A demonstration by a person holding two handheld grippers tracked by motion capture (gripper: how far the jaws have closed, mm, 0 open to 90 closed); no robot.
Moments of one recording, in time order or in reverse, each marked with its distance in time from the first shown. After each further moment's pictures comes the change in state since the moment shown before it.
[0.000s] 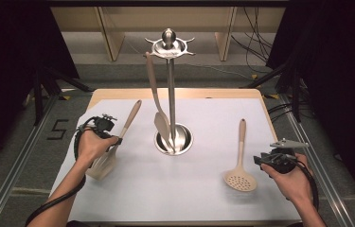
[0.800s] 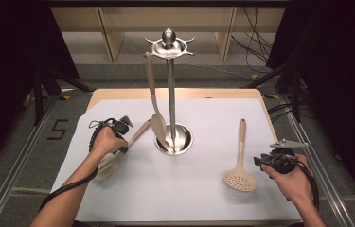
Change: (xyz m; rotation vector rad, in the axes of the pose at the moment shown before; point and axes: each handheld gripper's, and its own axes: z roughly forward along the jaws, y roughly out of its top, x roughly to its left) left arm -0.013 0.015 0.056 0.366 0.011 0.060; right arm 0.001 -0.001 -0.001 0.033 0.005 0.030
